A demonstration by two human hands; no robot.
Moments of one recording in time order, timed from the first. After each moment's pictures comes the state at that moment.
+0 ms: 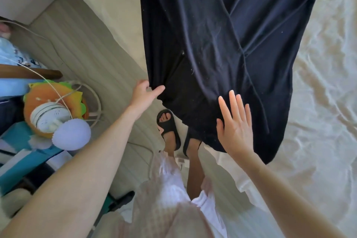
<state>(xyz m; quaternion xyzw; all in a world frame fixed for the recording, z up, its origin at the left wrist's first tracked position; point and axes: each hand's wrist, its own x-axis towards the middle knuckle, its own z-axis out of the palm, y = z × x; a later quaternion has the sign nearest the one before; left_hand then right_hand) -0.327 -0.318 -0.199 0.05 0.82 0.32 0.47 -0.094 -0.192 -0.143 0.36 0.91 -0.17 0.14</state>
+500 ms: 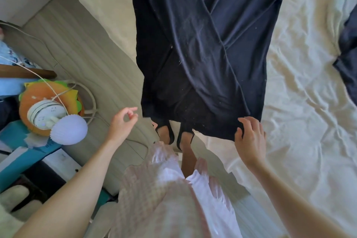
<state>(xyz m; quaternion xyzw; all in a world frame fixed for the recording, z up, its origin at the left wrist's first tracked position) -0.277 -0.412 -0.148 0.07 0.84 0.30 0.45 -0.006 -0.195 -0.109 0.53 0.81 -0.20 0.14</state>
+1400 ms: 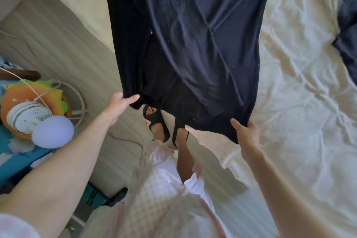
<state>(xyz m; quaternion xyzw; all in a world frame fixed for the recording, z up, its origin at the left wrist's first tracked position) -0.287 -0.360 -0.207 -0.04 0.80 0.29 0.52 0.014 -0.187 -0.148 0.77 0.43 -0.48 0.00</state>
